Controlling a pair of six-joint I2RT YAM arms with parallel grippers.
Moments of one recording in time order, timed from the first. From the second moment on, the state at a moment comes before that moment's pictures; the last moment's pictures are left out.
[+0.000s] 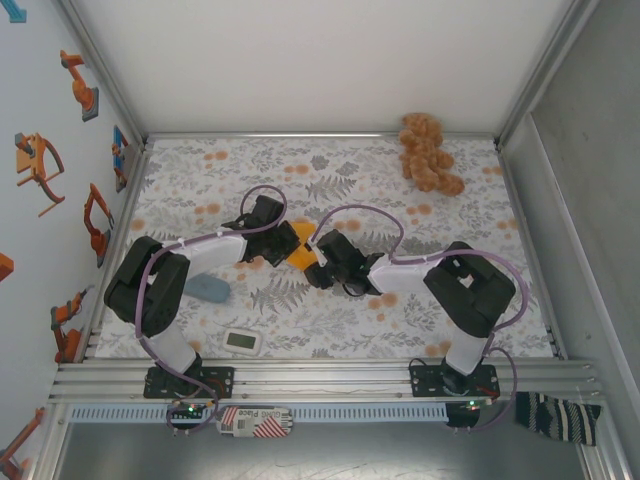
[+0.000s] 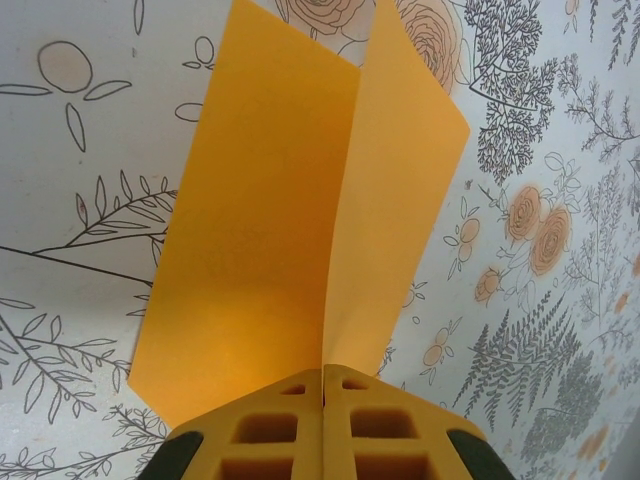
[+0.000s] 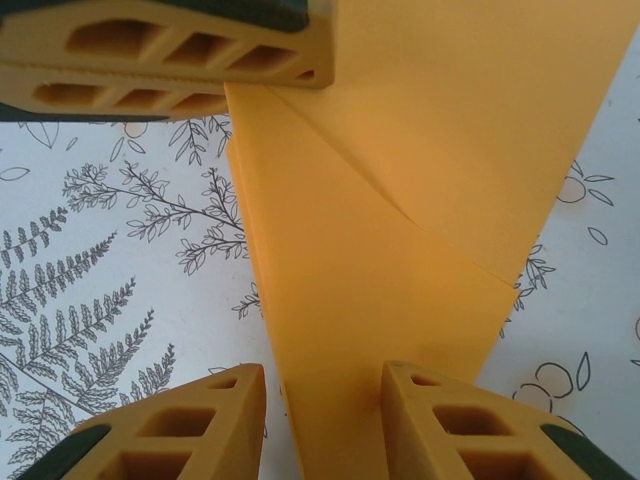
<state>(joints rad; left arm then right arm) -0.62 1.71 0.95 -0.21 0.16 -1.19 0.88 1.77 0.85 0.09 -0.04 0.22</state>
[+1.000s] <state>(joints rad) -0.55 1.62 0.95 -0.26 0.14 -1.17 0.88 1.78 0.85 0.08 -0.03 0.18</state>
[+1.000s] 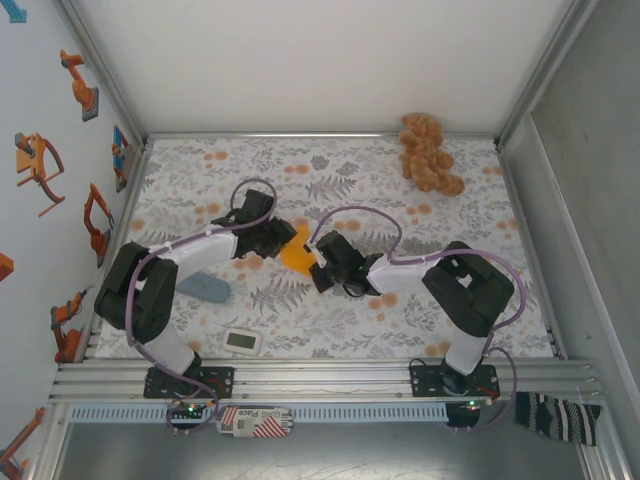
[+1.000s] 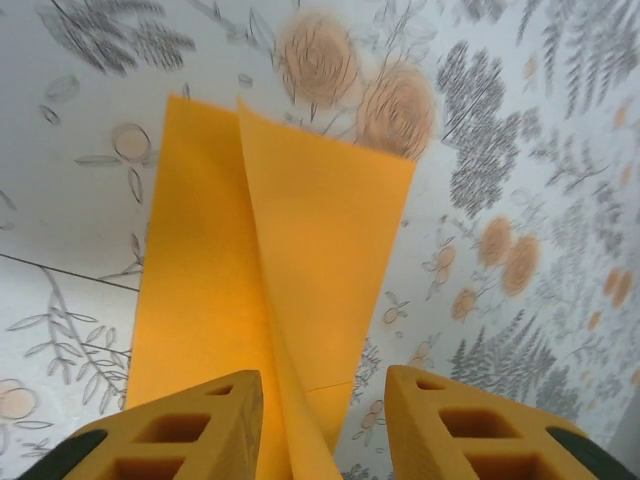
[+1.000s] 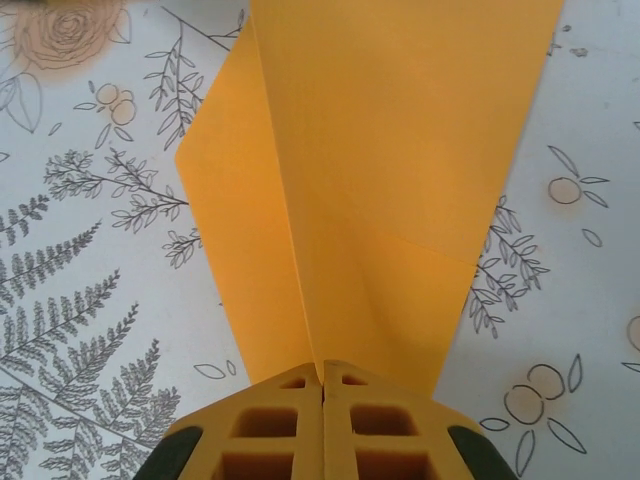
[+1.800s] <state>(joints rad) -0.54 1.53 0.59 0.28 0.26 -1.09 0.82 1.80 0.85 0.13 -0.18 0.28</state>
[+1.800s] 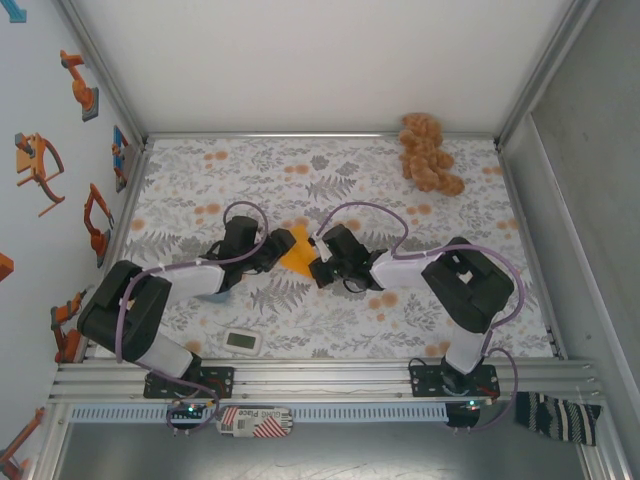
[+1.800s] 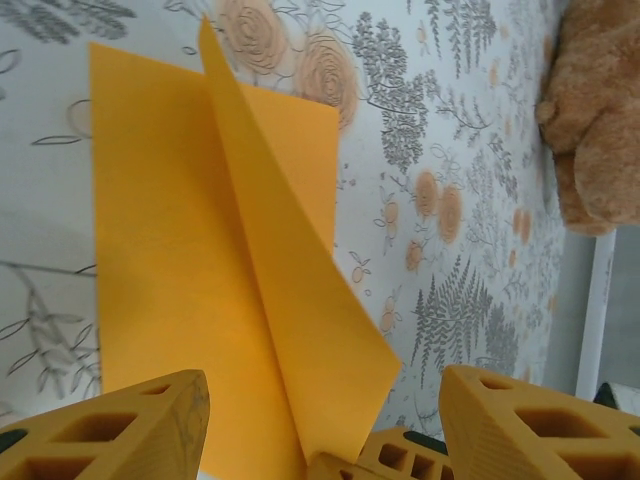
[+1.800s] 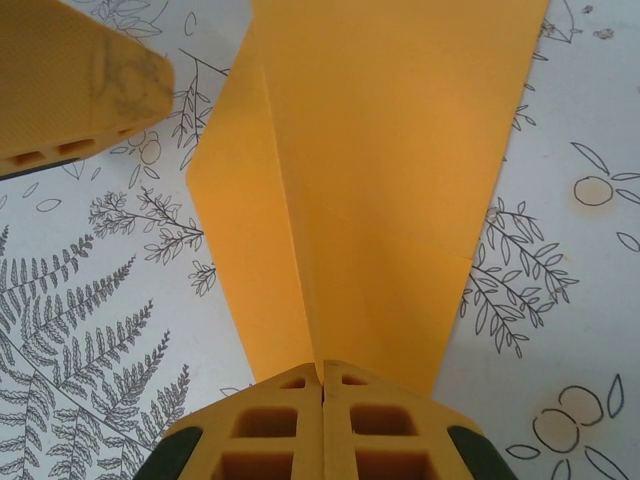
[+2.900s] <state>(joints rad) -0.56 1.68 0.57 0.46 0.32 -0.96 0.71 1.86 0.83 0.26 -0.43 0.42</state>
